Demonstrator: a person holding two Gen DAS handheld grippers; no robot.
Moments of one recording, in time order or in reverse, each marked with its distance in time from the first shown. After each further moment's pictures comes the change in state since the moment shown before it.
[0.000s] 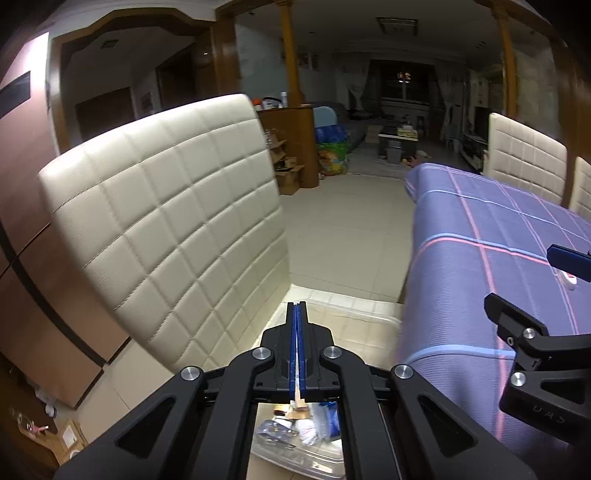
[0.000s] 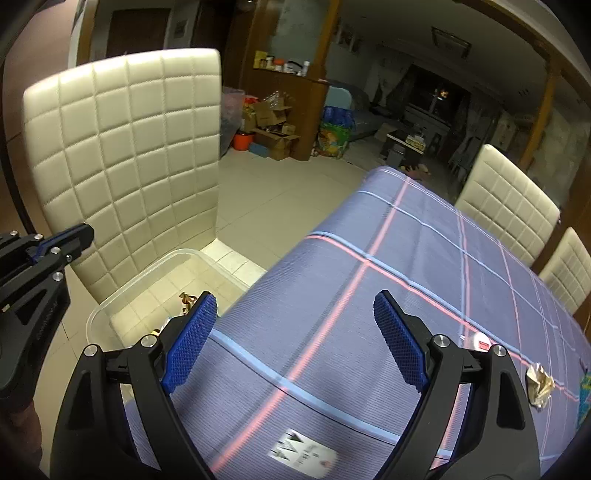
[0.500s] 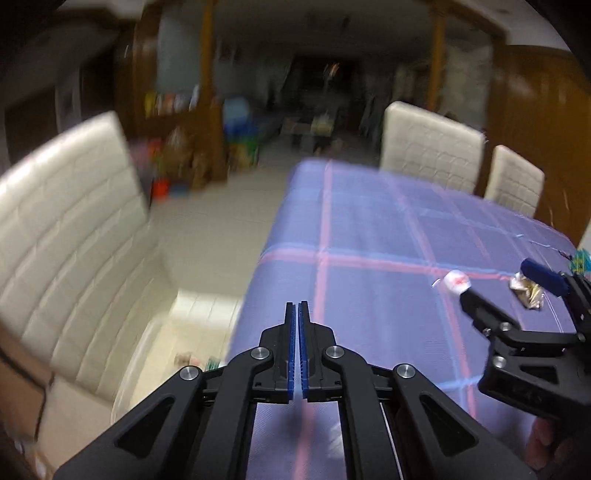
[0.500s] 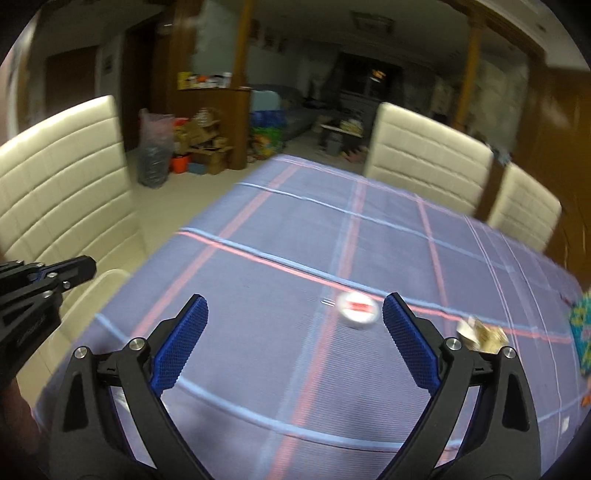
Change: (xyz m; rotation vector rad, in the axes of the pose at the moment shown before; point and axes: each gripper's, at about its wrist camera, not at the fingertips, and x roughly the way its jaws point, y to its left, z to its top) left arm -0.031 -0.139 0.027 0.096 -0.049 -0.322; right arm -0.035 -0.150 -0.045 0.245 -0.008 -0.147
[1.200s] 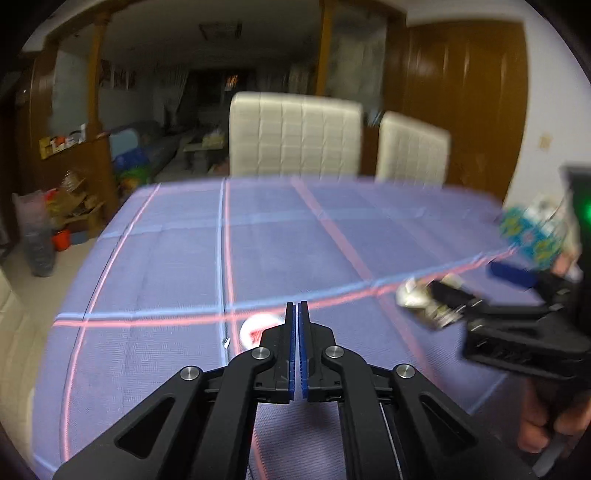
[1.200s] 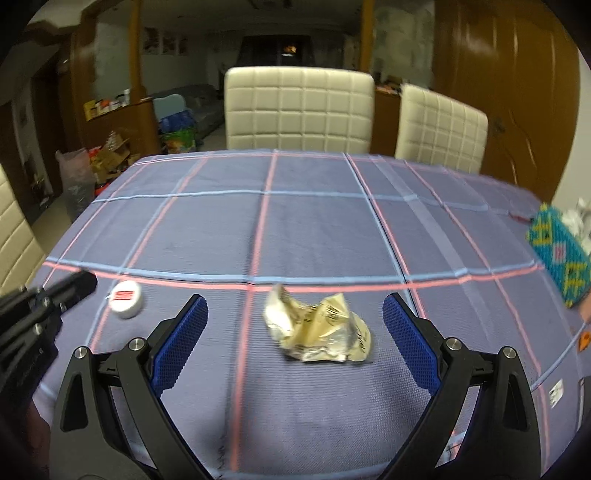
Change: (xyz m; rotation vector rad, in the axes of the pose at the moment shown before) left arm 0.083 -0.178 0.014 0.190 0.052 -0.314; right arm 0.035 -0.193 -0.038 0.283 0.064 -0.181
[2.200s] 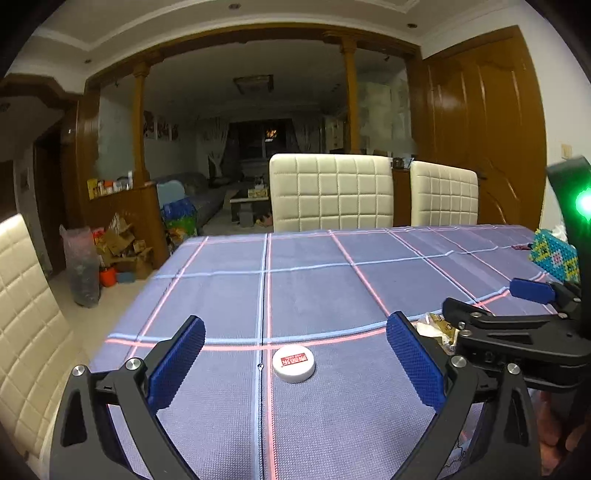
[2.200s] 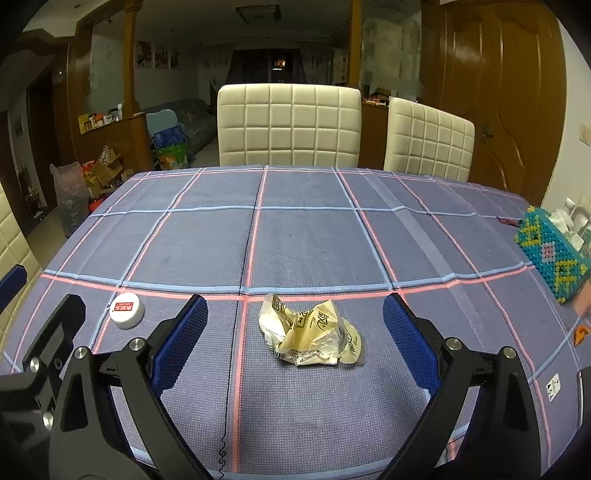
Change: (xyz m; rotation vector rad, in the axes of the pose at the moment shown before) left arm -0.051 -0.013 -0.006 -0.012 -0.268 0.169; right arm -0.018 0.000 -0.002 0.009 -0.072 -0.033
